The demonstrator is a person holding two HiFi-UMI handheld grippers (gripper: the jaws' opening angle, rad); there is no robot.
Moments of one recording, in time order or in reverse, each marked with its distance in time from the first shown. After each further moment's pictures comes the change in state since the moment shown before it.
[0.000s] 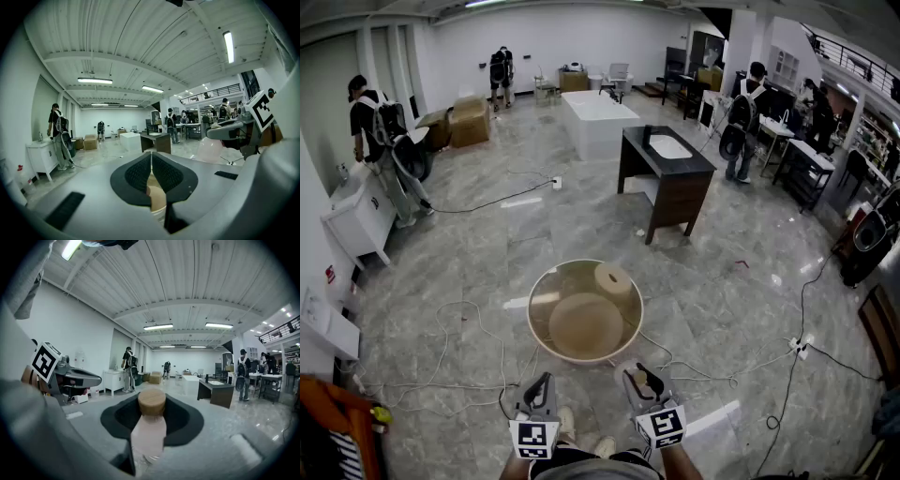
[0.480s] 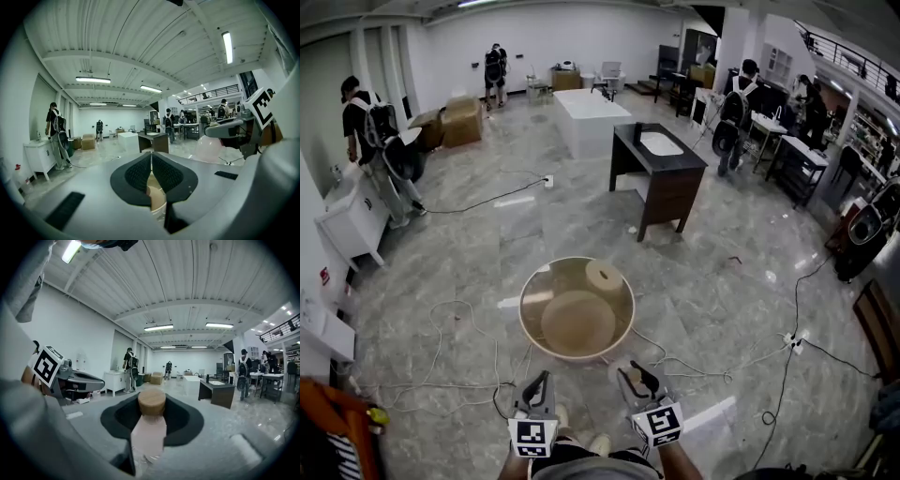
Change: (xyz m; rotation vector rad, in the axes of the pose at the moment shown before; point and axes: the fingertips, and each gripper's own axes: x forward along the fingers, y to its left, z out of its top) left arm 0.002 -0.026 0.001 -0.003 -0.003 -0.021; right arm -0.017 -0.007 0.002 0.003 -0.007 0.019
